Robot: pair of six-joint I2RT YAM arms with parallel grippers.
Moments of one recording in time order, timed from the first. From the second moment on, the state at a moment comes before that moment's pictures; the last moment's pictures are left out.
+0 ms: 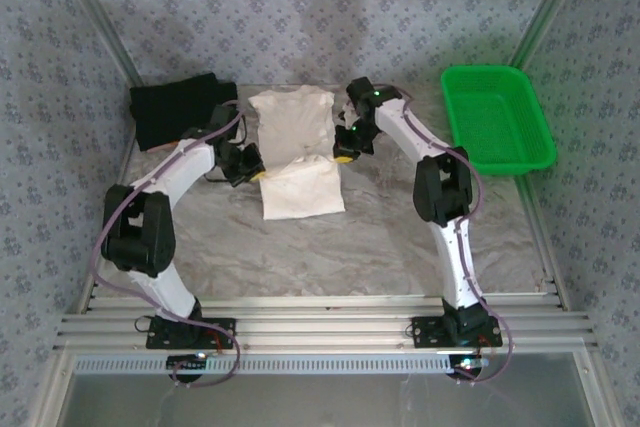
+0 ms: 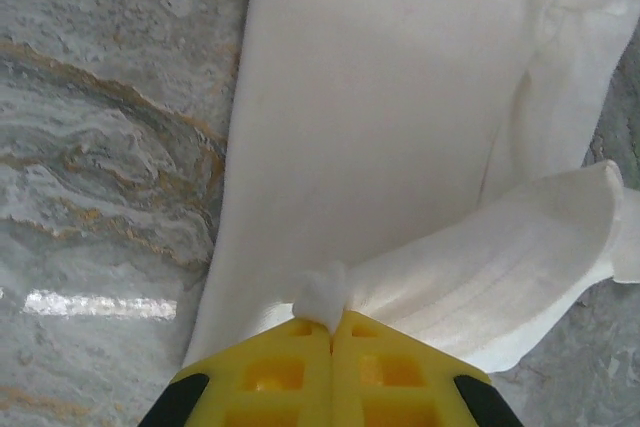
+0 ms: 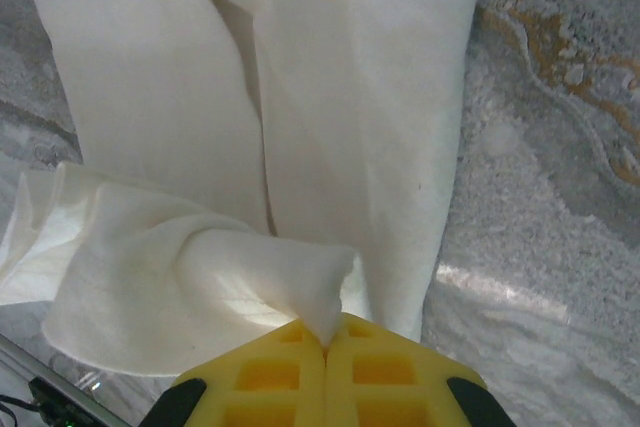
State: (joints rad) left arm -0.26 1.73 1.31 -0.73 0.30 -0.74; right arm 0.40 2.32 2.15 -1.17 -0.44 0.36
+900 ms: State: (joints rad) left arm -0.20 1.93 1.60 -0.73 0.32 -0.69; right arm 0.30 2.39 2.25 -1.05 -0.50 0.46
